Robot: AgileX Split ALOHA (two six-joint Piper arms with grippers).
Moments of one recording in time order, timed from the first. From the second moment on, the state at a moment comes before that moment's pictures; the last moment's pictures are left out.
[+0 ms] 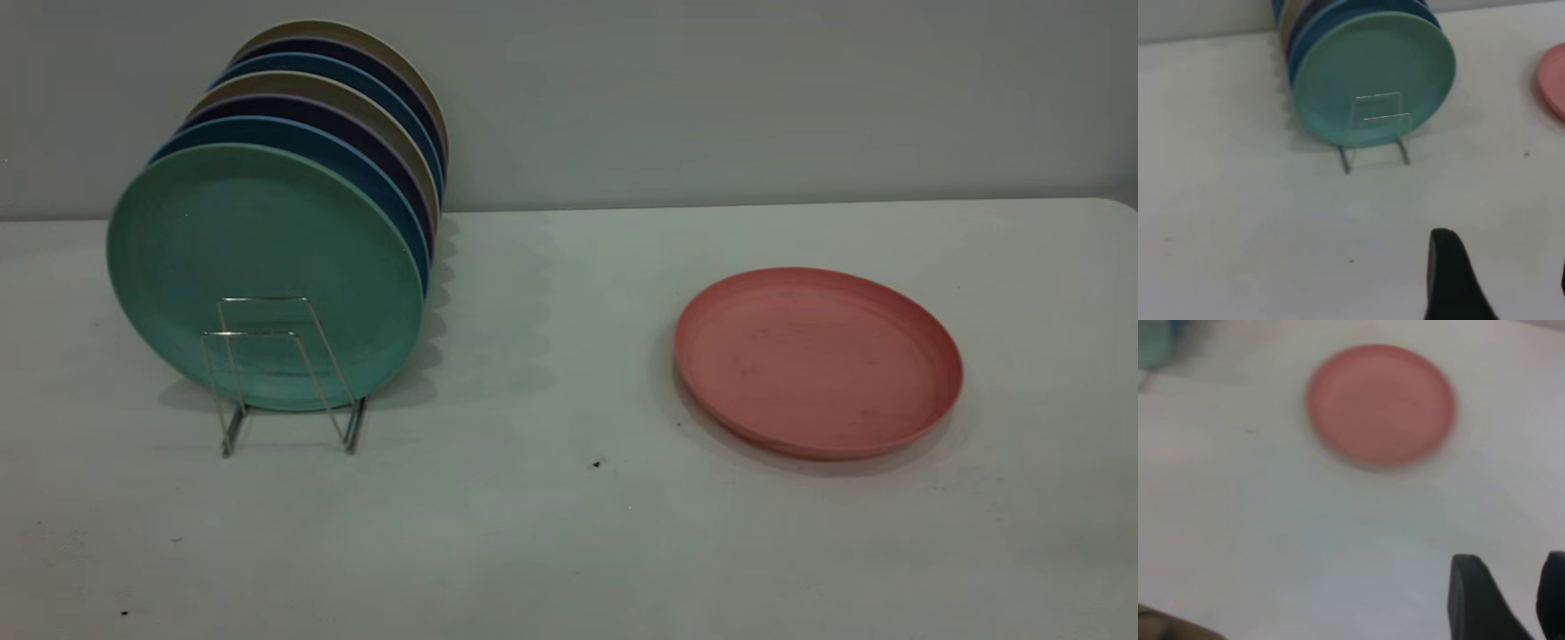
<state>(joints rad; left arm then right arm) -0.05 0.22 -0.52 -0.19 0.83 0.12 0.05 0.37 -0.50 0.30 0.85 -0.35</state>
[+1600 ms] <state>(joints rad) -0.05 0.93 -0.52 -1.07 0.56 0.87 -0.12 2.12 -1.14 1.03 0.63 -1.01</state>
